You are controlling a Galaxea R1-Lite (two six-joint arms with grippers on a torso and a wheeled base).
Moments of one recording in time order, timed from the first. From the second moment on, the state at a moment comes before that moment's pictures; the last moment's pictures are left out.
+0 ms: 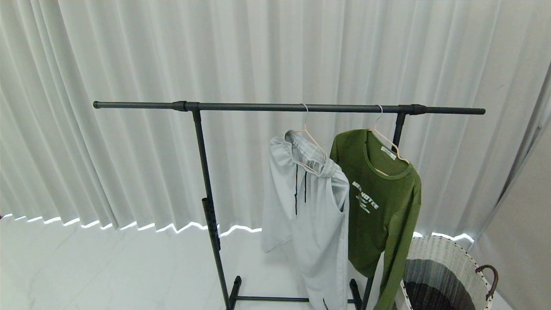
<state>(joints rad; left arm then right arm) 0.00 0.00 0.00 -0.01 0.00 0.01 0.00 0.00 -0.13 0.25 -0.34 0.10</state>
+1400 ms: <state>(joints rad) 0.00 0.00 0.00 -0.01 0.00 0.01 0.00 0.00 0.00 -0.10 -0.04 0.11</state>
